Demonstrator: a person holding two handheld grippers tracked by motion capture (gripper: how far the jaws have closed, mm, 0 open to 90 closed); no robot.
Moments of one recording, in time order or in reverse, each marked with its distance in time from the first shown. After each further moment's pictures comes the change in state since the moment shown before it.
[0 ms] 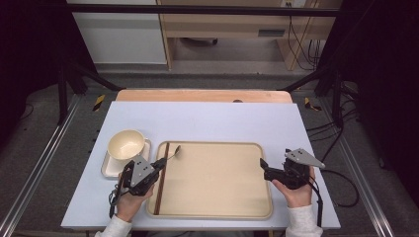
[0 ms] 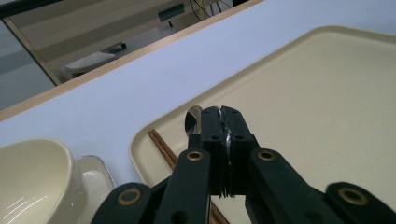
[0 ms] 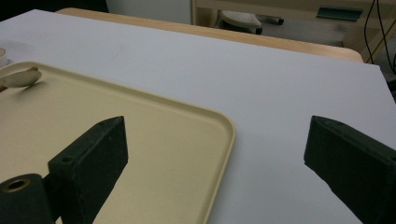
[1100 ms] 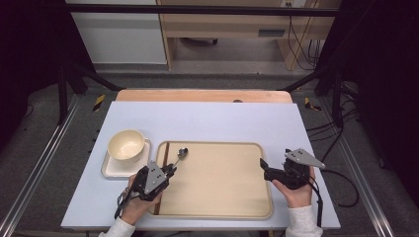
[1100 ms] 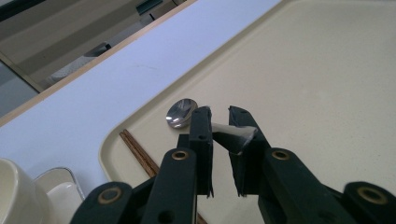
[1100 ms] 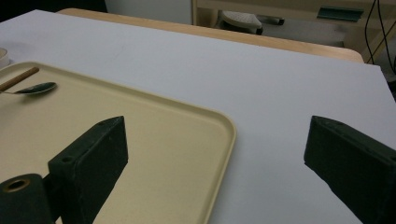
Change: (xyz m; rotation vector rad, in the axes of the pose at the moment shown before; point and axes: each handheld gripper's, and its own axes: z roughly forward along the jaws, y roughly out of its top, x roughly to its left) left arm -0.021 -0.005 0.010 0.050 -0.052 0.134; right arm 0.001 0.000 -0.001 0.000 0.001 0.000
